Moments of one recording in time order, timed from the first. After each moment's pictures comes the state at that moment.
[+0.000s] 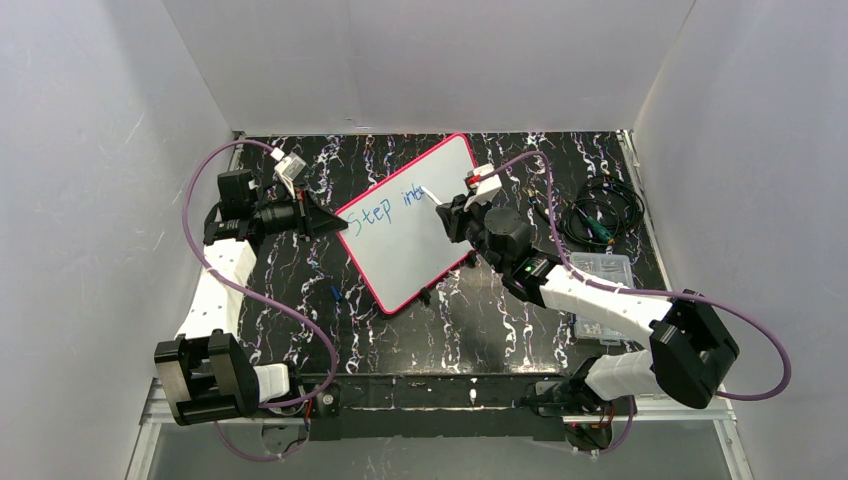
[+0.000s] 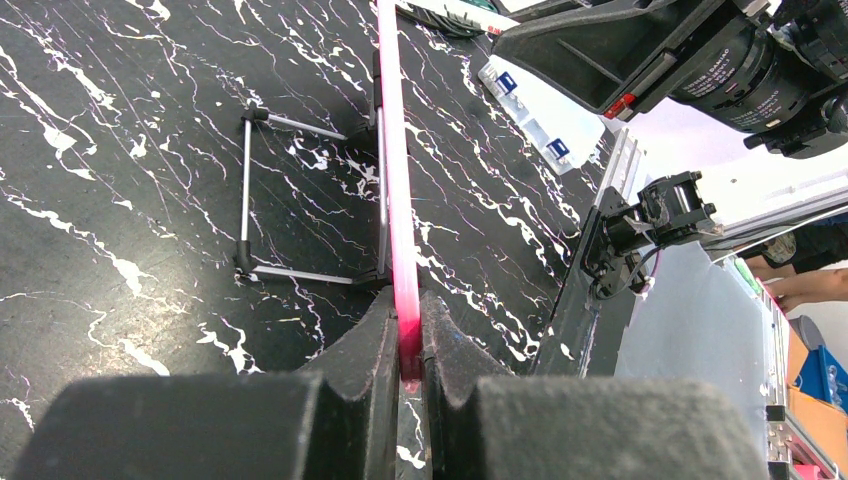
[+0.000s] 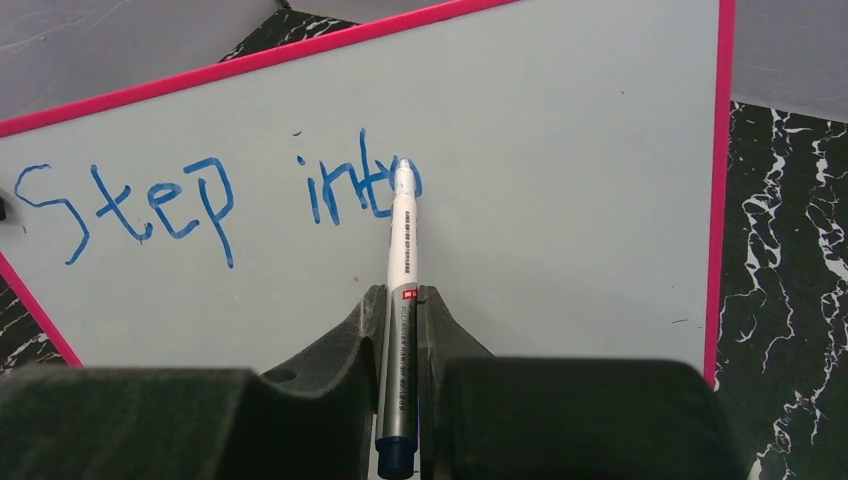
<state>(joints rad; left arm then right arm) 0.12 1.24 0.99 -0.43 1.20 0.07 0.85 1.32 0.80 0.42 0.26 0.21</state>
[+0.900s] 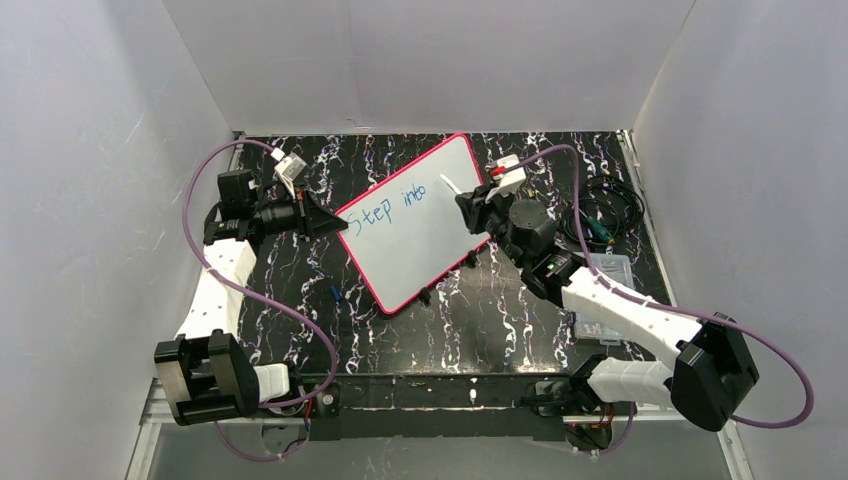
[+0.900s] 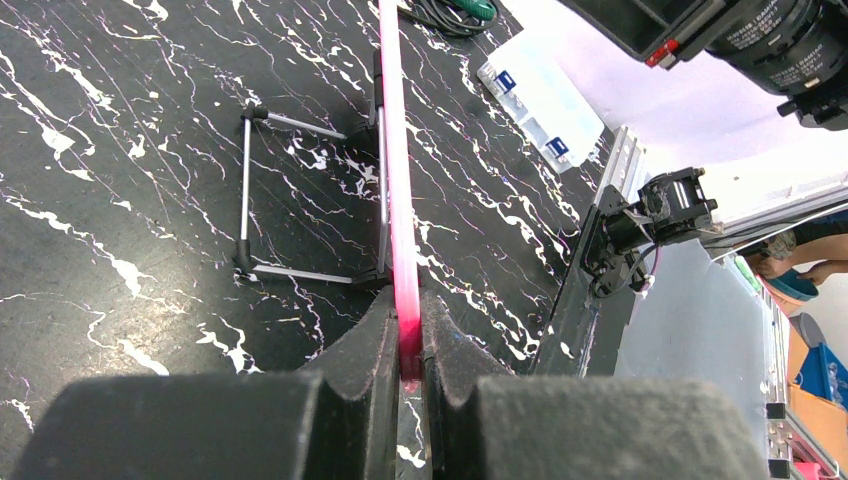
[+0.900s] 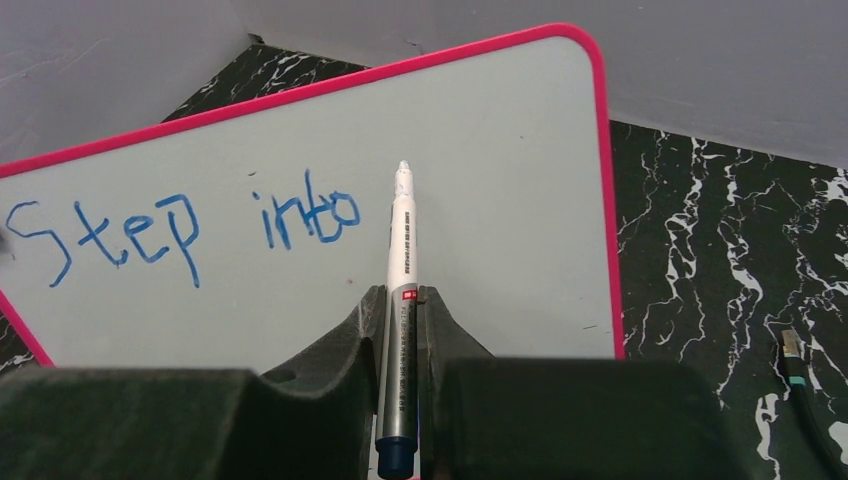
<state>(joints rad) 0.12 1.24 0.99 -0.44 1.20 0.07 0.79 1.20 0.80 0.34 0.23 0.17</state>
